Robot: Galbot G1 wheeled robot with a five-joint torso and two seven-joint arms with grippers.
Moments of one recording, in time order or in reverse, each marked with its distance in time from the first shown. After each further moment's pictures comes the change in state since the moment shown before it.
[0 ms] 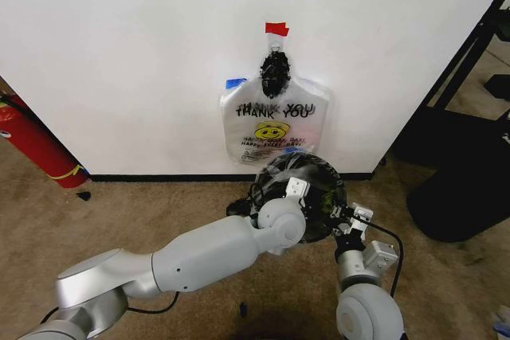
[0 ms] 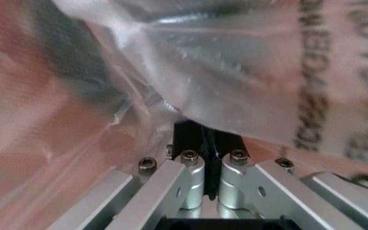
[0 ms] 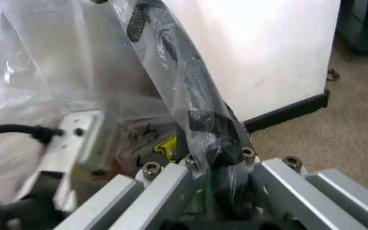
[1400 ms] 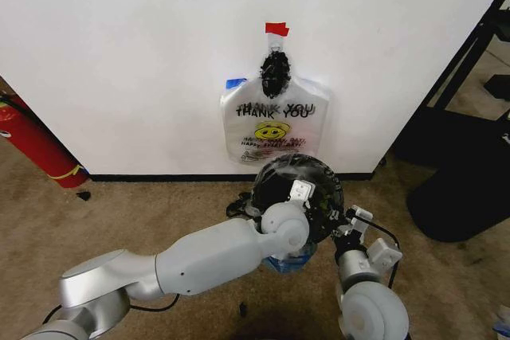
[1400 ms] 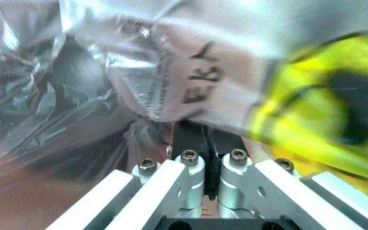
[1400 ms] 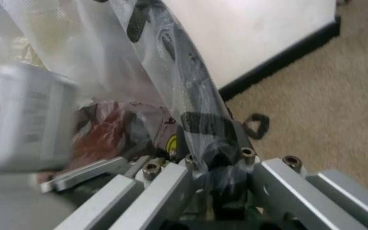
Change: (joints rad) left arm 0.010 0.025 0.039 -0.116 0.042 -0.054 0.052; right arm 0.041 -0.002 0.040 -0.006 0.312 -0.101 0.106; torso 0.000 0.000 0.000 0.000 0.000
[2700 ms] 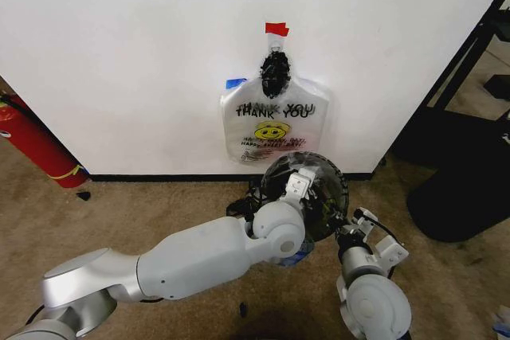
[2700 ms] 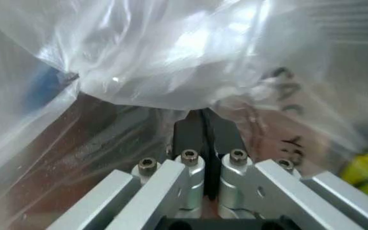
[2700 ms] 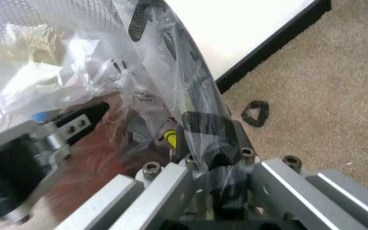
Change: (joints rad) left arm -0.024 0.038 -0.037 -0.052 0.099 -0.024 -0.086; right arm 0.001 0.028 0.035 -0.001 0.102 0.012 0.019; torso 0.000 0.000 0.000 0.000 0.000
